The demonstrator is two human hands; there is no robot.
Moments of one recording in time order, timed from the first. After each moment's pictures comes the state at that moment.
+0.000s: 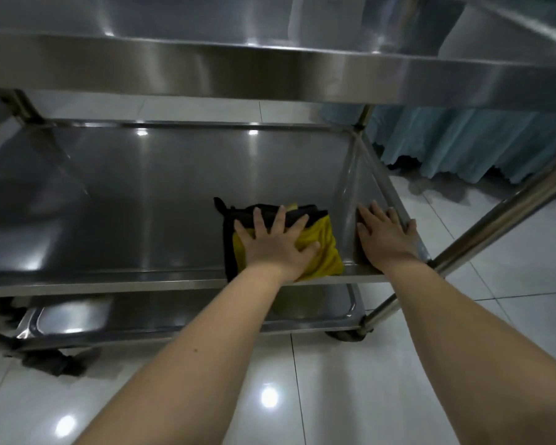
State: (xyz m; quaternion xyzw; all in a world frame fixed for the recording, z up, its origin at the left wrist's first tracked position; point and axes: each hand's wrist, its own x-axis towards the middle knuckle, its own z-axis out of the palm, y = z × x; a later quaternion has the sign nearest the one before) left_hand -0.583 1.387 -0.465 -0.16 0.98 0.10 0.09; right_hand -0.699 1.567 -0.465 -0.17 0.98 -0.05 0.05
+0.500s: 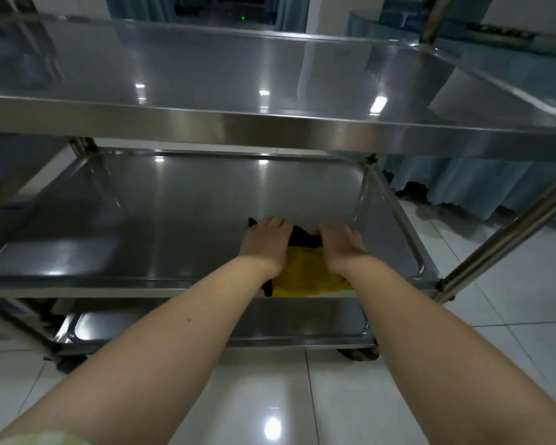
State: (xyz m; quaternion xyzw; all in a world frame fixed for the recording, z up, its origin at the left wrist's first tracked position) left_hand -0.546 1.313 -0.416 -0.08 0.99 0.12 -0.01; right_hand -0.636 1.452 -0.419 -0.26 0.96 -0.08 0.07
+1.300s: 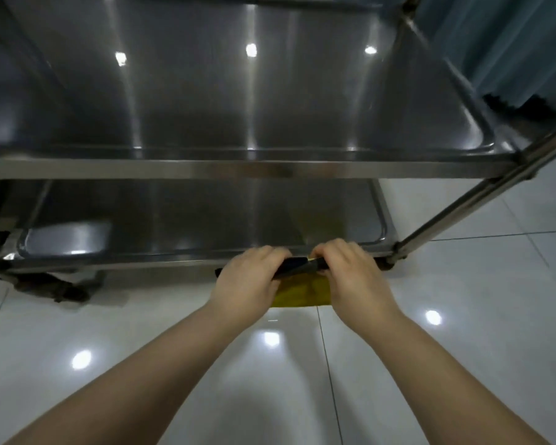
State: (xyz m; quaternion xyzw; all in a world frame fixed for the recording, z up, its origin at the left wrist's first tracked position) left_hand -0.418 1.360 -0.615 -0.03 0.97 0.25 -0.01; right_hand -0.486 1.530 -0.589 -0.36 0.92 -0.16 0.04
